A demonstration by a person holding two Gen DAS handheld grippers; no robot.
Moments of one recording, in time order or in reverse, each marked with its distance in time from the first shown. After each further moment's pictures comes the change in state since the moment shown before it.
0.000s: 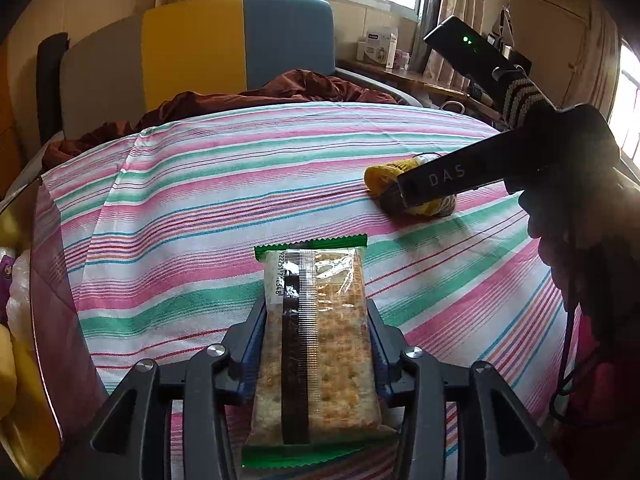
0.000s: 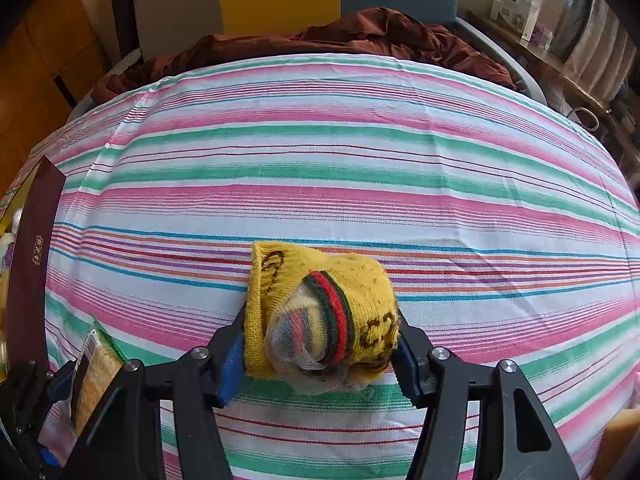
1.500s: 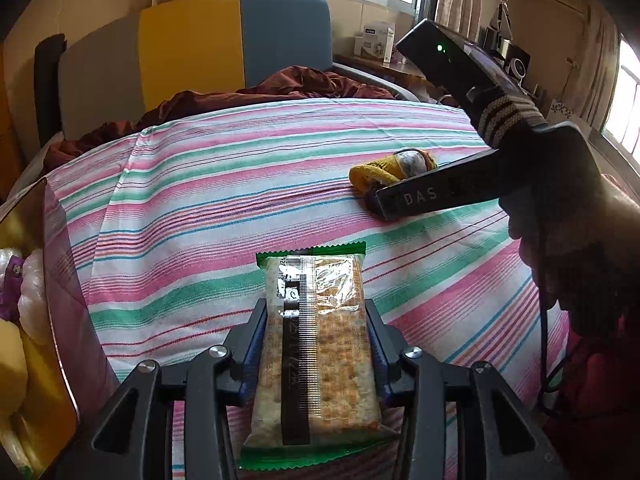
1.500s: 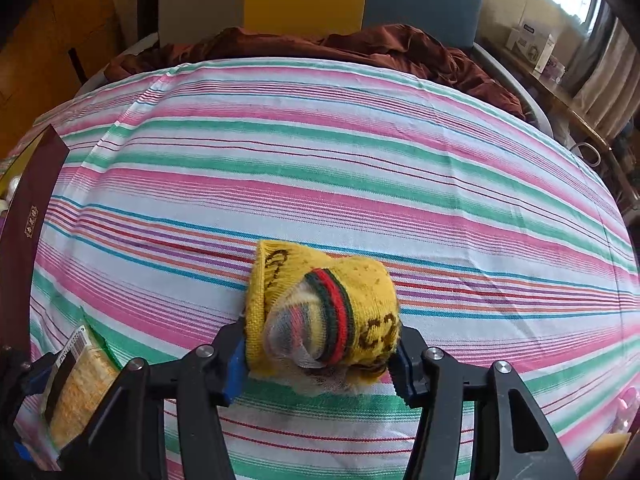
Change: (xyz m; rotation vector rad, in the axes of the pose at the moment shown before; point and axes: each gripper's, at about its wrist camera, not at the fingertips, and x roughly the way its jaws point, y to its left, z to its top) left arm -0.014 -0.003 0.003 0.005 0.030 -0.003; right arm 0.010 0.014 0.005 -0.118 -0.035 -0.043
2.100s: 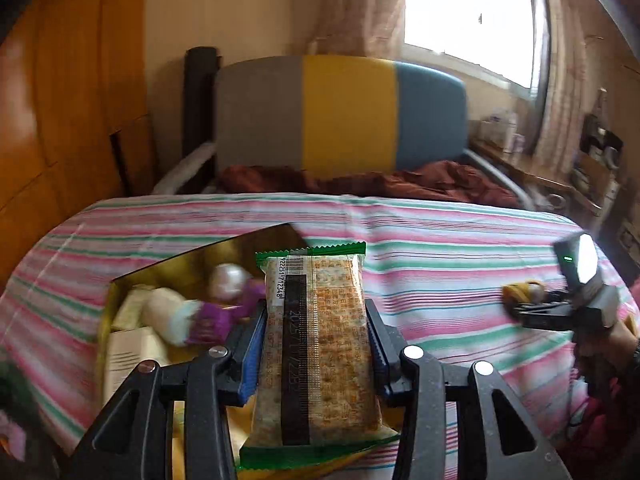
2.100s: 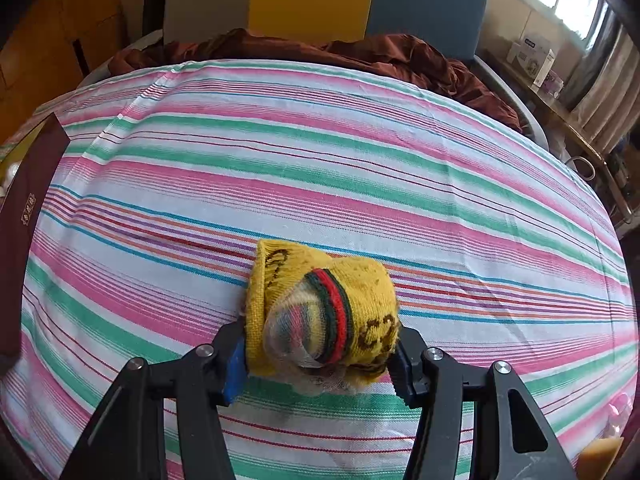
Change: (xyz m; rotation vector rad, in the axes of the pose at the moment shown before) left arm -0.154 0.145 0.002 -0.276 -0.199 0.380; right arm -0.006 0.008 -0.007 -0.039 -0.026 -0.039
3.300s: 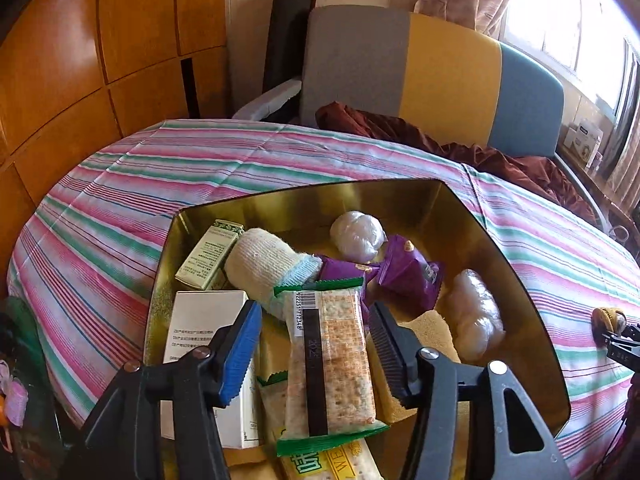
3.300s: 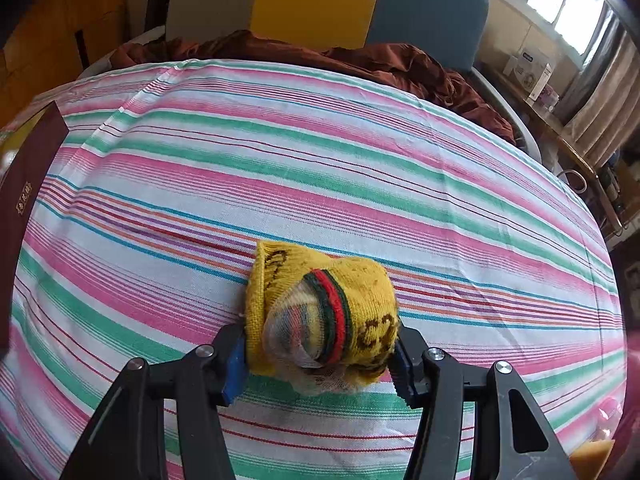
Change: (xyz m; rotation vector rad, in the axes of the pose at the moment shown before) left arm 0.066 0.090 -0.019 -0.185 0.158 0.166; right arm -0.002 0.007 -0.001 -0.037 -0.019 -0.046
